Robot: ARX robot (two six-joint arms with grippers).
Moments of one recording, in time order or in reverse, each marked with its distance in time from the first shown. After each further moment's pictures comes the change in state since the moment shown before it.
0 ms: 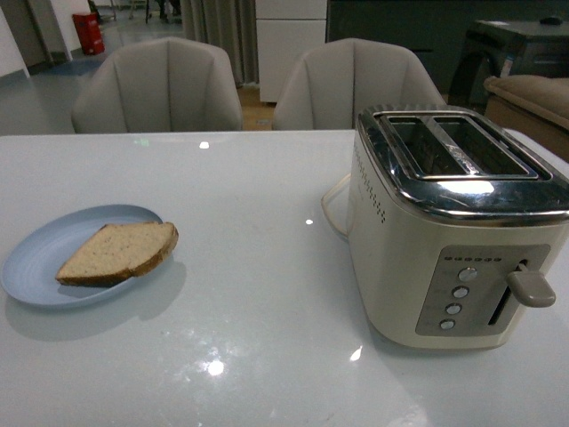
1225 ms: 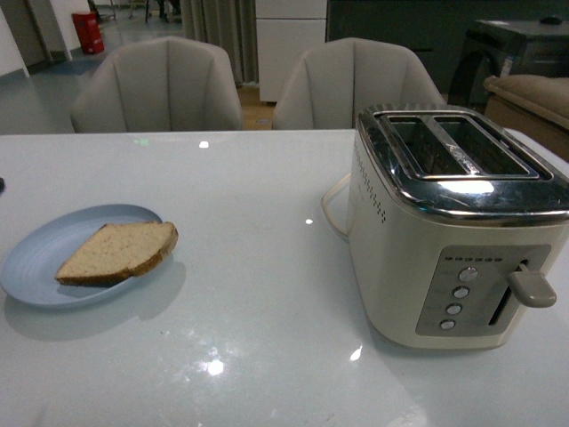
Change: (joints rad) left arm 0.187 1.671 0.576 0.762 0.169 0.039; right arm 0.000 0.000 0.000 0.000 0.000 0.000
